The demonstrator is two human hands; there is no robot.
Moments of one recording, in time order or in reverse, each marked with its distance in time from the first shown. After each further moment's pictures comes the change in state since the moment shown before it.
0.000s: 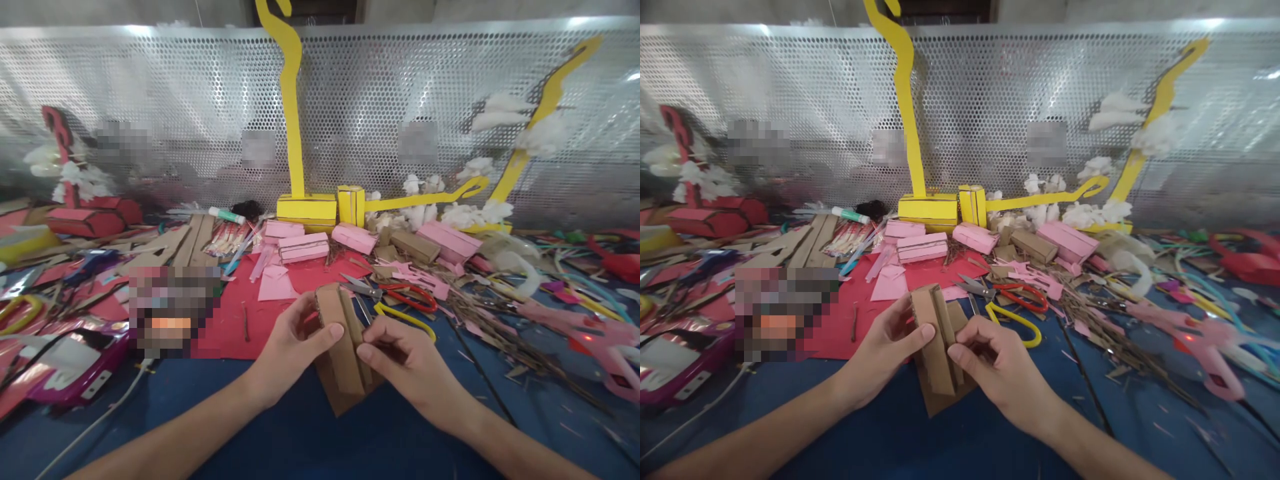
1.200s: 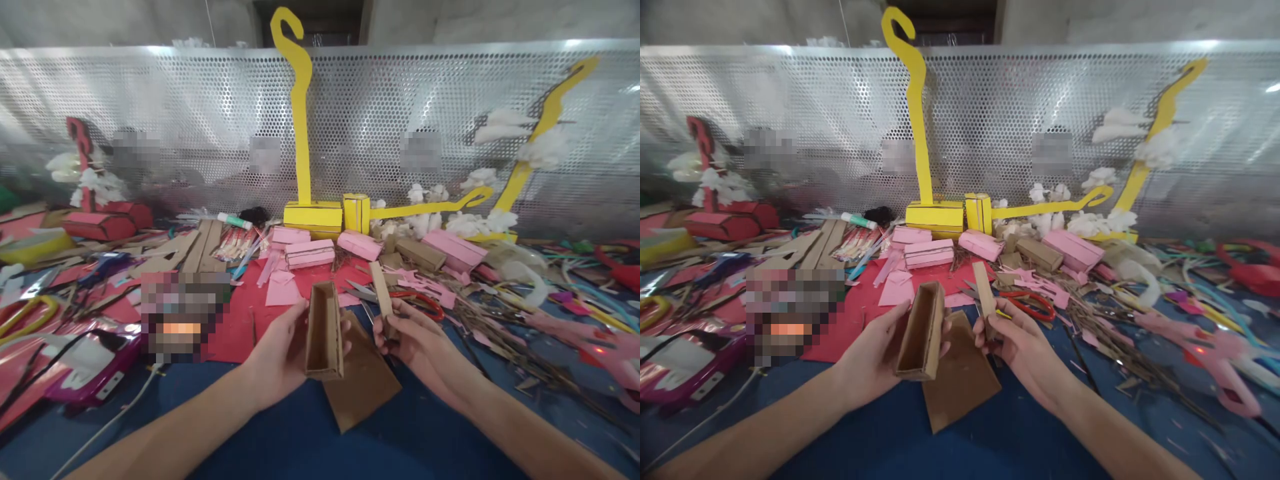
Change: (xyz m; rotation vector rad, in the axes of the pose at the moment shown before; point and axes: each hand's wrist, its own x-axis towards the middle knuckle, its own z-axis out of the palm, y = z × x) left_hand 0.005 0.013 -0.014 -0.626 0.143 -0.500; right_hand 0.019 0.012 -0.016 0.758 0.063 0.256
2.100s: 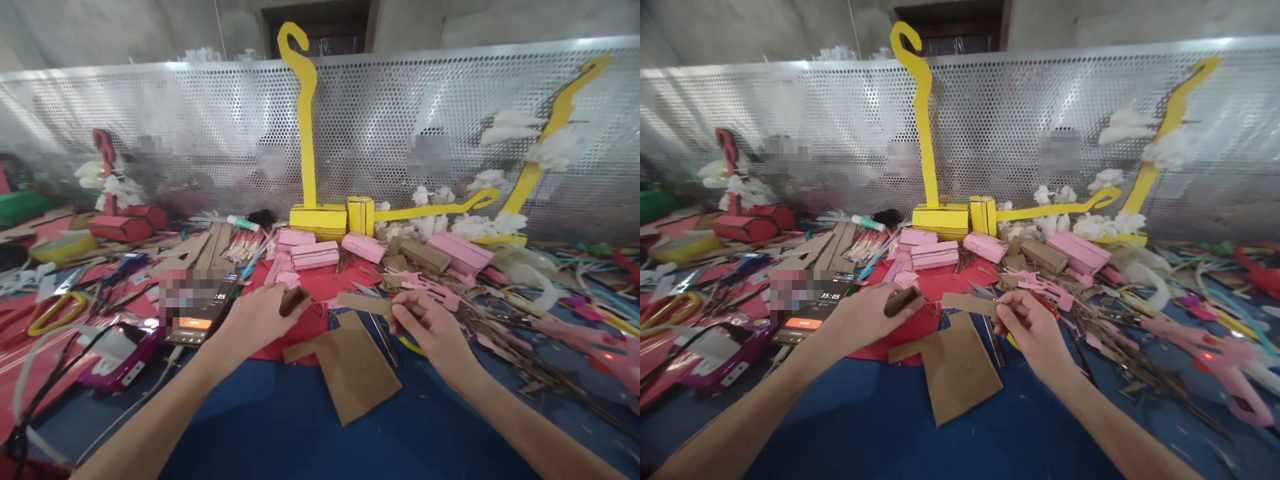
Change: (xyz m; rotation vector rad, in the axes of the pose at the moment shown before) left_hand -0.009 0.064 -0.031 1.693 0.479 0.737; right_hand 0.012 -0.005 -0.026 -0.590 0.146 -0.322
